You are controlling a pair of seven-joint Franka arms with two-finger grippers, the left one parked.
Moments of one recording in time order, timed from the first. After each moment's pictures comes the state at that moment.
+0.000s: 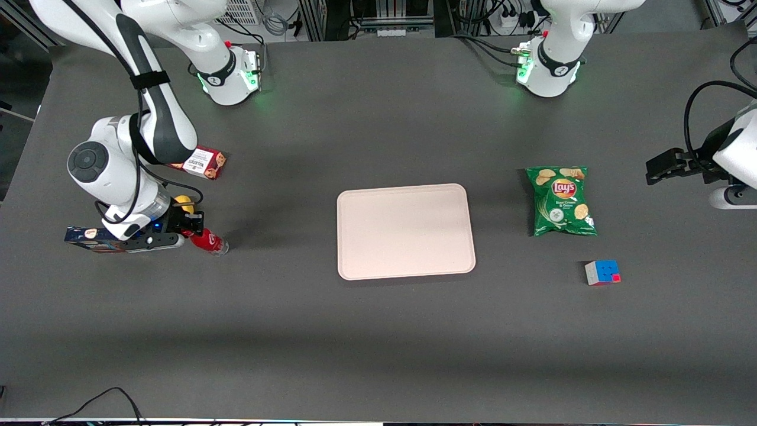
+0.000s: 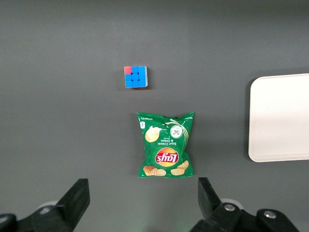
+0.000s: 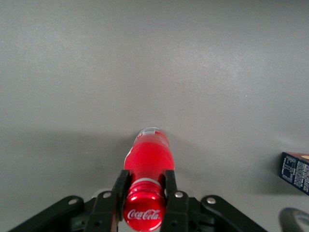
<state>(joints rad) 0.21 0.15 -0.15 -2.21 0.00 2.42 -0.03</state>
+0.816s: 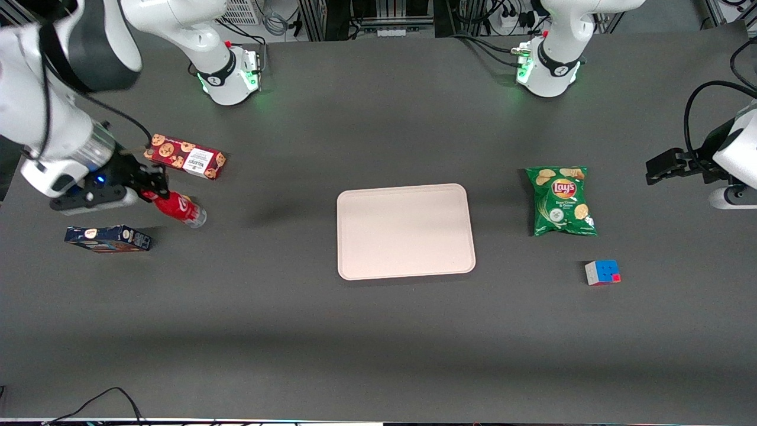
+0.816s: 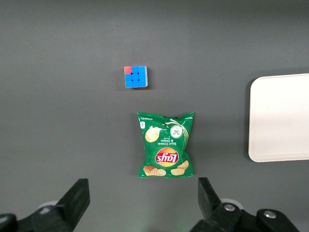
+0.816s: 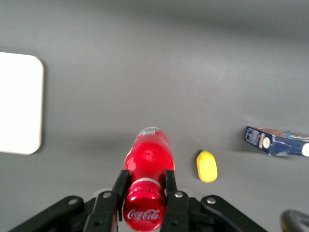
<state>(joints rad) 0.21 -0.09 -0.10 -1.94 -0.01 1.87 -0.03</state>
